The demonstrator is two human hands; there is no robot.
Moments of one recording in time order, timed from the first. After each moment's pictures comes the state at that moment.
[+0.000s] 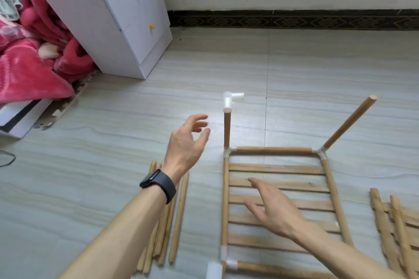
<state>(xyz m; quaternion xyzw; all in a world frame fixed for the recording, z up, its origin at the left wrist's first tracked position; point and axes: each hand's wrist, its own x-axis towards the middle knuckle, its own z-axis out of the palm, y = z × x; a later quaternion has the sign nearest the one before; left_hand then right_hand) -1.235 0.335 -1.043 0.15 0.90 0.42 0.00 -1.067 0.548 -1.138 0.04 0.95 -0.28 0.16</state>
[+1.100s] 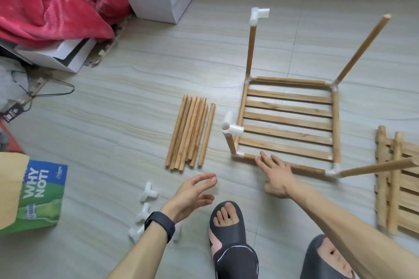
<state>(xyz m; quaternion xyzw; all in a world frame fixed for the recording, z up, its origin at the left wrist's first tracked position) -0.952 0.204 -1.099 -0.26 0.62 0.63 0.40 -0.955 0.488 -1.159 -0.04 0.91 -0.15 0.38</state>
